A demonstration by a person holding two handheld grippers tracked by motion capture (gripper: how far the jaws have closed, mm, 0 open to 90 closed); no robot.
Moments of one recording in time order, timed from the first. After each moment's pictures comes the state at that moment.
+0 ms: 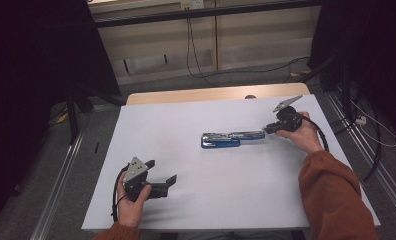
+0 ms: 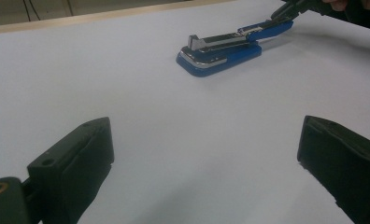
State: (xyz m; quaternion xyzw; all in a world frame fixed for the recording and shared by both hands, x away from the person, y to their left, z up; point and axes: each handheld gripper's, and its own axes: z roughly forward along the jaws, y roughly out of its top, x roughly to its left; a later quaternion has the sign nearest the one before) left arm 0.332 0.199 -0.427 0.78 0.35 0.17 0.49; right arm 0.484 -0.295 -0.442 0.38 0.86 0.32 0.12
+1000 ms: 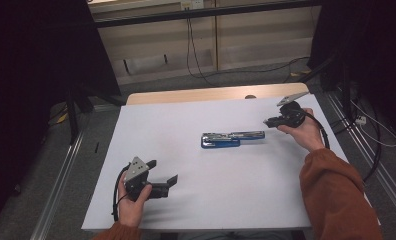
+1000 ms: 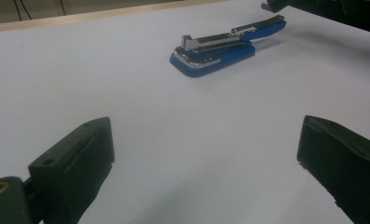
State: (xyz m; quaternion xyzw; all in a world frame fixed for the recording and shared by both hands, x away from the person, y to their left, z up) left arm 0.332 0.198 -0.427 0.78 0.35 0.16 0.50; right arm 0.480 -0.299 -0.423 0.40 0.83 0.35 0.15
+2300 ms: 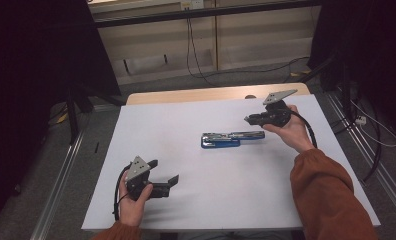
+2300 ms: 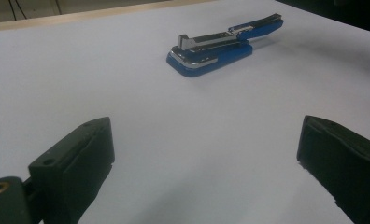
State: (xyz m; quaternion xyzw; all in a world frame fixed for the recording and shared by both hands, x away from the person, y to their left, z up) left arm 0.334 0.196 -0.428 0.78 0.35 0.16 0.50; right arm 0.474 -0.249 -0.398 0.32 0.83 0.43 0.14
